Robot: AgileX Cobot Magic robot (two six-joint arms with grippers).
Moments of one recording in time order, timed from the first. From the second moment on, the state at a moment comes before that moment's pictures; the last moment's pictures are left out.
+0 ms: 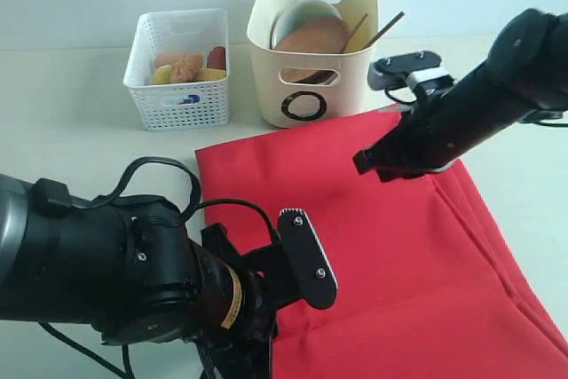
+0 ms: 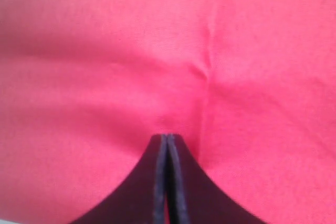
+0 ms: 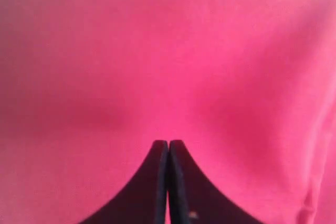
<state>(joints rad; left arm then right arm) -1.10 1.85 -0.78 0.20 0.30 0.03 0.17 1.87 -0.96 0.59 0.43 -0.61</state>
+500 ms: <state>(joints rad) -0.99 1.82 -0.76 0.21 0.32 0.03 0.29 1.69 -0.88 0.70 0.73 -0.66</state>
